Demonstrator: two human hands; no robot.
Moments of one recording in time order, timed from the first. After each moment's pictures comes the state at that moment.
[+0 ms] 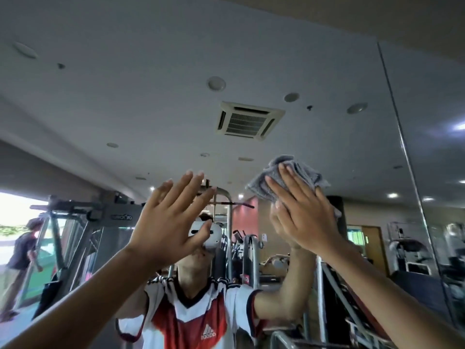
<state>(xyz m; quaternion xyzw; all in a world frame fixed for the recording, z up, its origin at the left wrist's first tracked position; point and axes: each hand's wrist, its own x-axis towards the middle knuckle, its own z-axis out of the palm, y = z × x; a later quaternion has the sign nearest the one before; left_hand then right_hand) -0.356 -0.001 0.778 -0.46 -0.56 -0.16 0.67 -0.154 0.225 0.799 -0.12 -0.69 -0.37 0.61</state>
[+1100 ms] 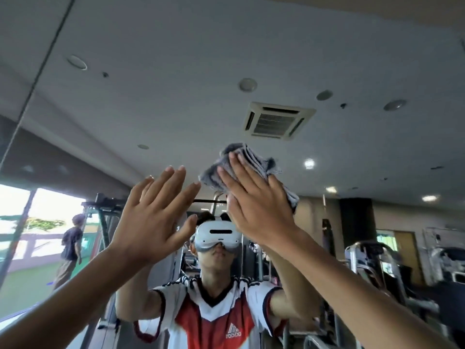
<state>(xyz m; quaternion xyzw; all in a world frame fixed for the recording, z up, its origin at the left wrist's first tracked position) -0.492 -0.158 0.757 -0.43 -0.59 -0.19 0.65 -0.338 0.015 0.800 -0.05 -0.73 -0.37 0.58</state>
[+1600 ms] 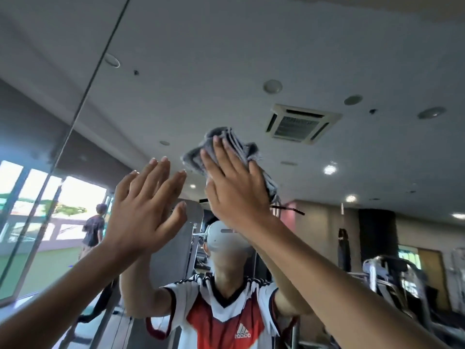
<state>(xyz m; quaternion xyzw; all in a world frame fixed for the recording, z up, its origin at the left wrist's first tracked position) -0.542 -0.211 0.745 -0.36 -0.63 -0.28 0.63 -0.414 -0.070 0.819 -0.04 -0.75 -0.34 0.57</state>
